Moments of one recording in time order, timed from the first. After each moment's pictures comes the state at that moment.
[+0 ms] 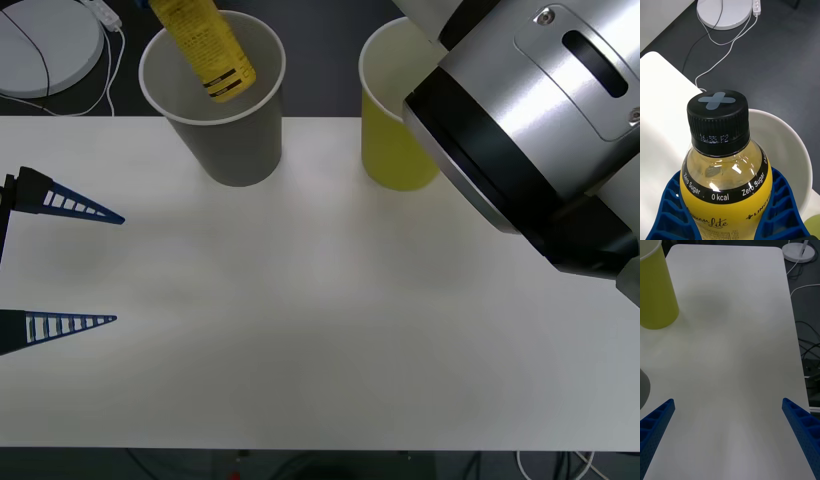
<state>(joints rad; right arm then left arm) -1.83 -0.05 0.39 -0.54 2.39 -1.19 -1.54 0.11 1.18 0.28 -2.00 -1.15 -1.28 0.17</state>
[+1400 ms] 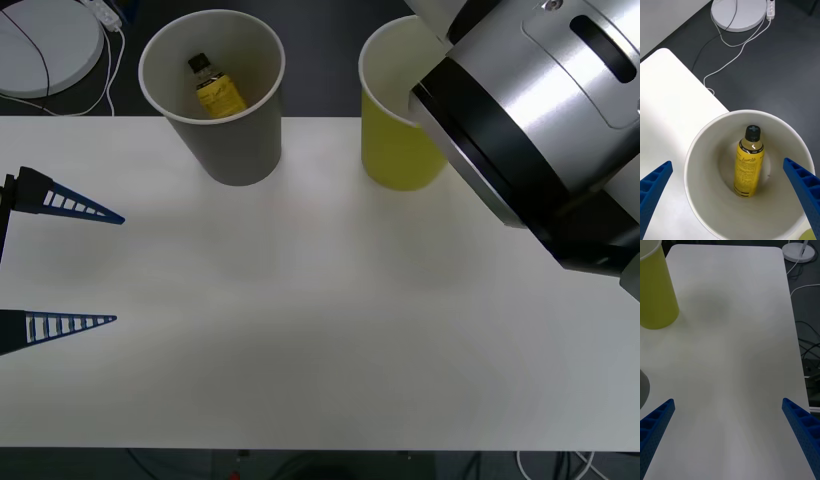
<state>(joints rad) -1.83 -0.06 0.35 -0.49 2.31 -1.16 -1.37 0.11 1.18 0.28 -2.00 -1.15 -1.28 0.17</state>
